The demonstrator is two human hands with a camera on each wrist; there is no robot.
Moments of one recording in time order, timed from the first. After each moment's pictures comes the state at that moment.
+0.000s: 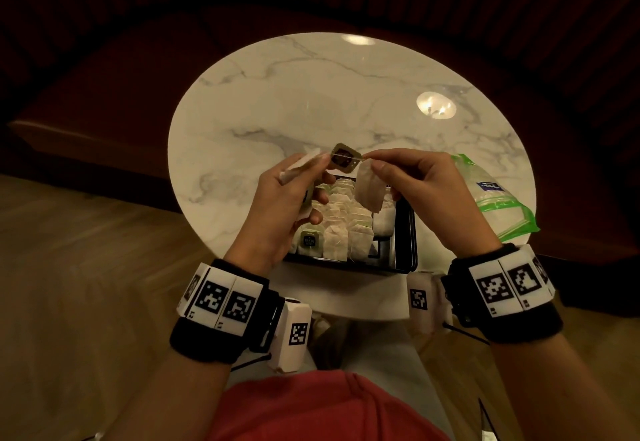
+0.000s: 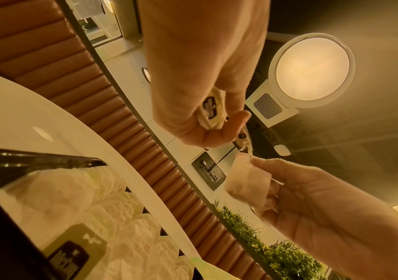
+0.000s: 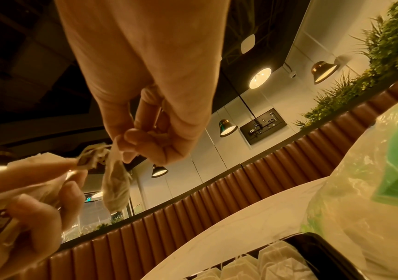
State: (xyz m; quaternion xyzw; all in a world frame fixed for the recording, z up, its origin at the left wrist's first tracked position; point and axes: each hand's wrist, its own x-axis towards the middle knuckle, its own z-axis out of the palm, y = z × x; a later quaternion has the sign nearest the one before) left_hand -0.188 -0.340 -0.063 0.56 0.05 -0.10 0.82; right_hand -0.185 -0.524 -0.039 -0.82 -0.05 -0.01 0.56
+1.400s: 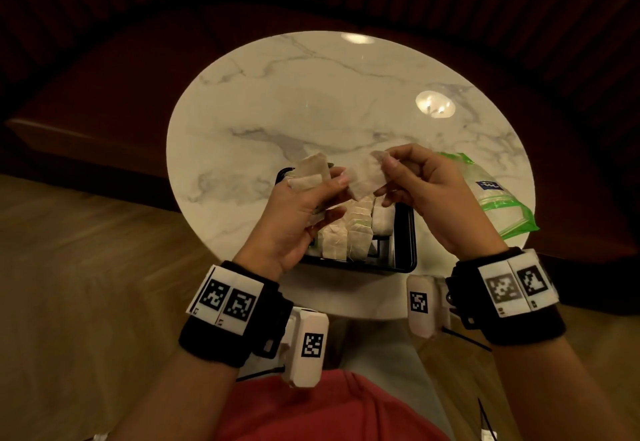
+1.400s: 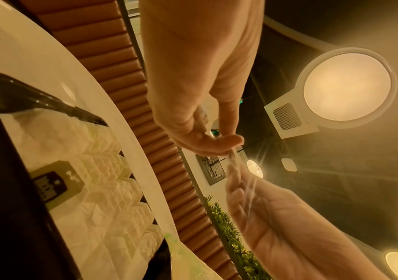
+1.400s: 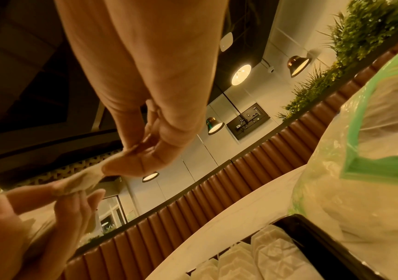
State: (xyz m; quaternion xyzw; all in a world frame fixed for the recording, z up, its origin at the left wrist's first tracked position) left_hand -0.191 -0.352 -0.072 0.49 0.10 -0.16 0.85; right_hand -0.183 -0.530 -0.052 -0.73 -0.03 0.04 0.68
